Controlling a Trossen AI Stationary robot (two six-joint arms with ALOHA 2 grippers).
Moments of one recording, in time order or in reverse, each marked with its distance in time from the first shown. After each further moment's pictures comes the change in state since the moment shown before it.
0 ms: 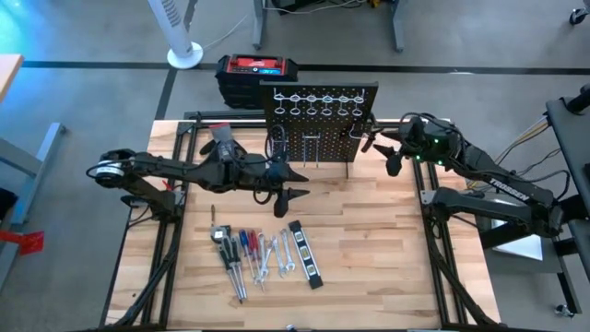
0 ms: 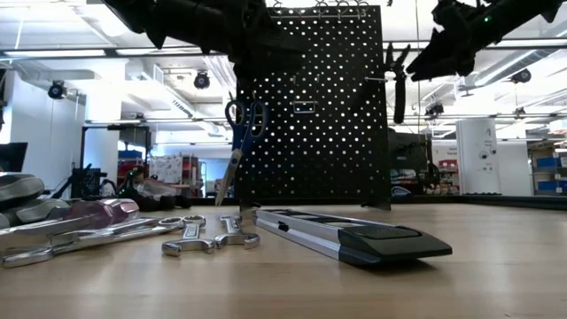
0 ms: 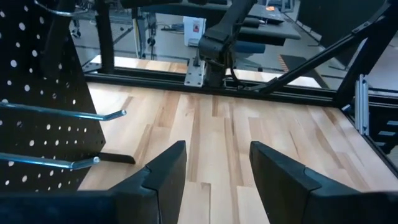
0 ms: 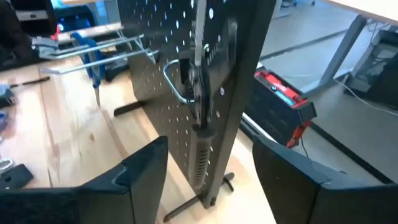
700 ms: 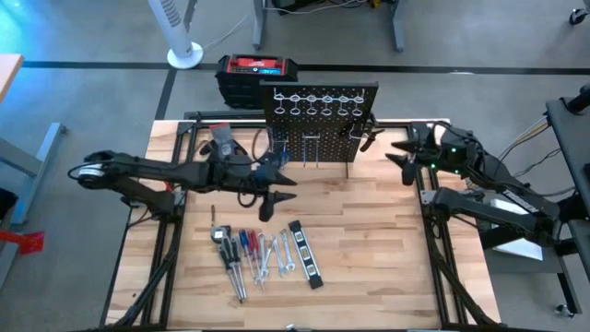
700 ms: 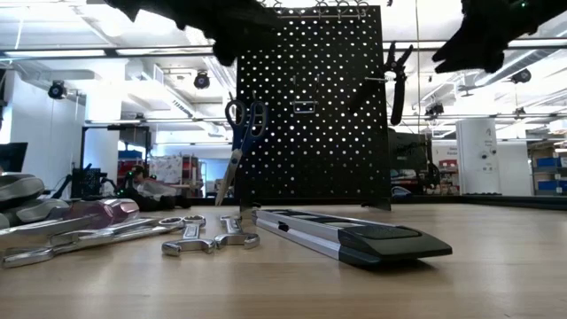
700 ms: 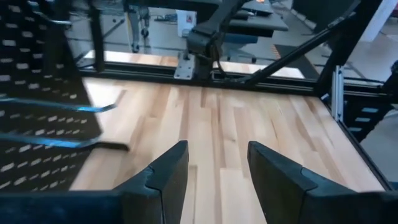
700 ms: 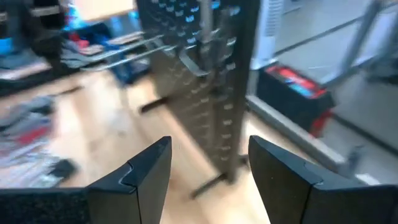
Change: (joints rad) left arm -0.047 -0.179 0.000 -0.228 -0.027 -0.003; right arm 0.011 -0.188 -0.031 -0.166 -0.075 0.130
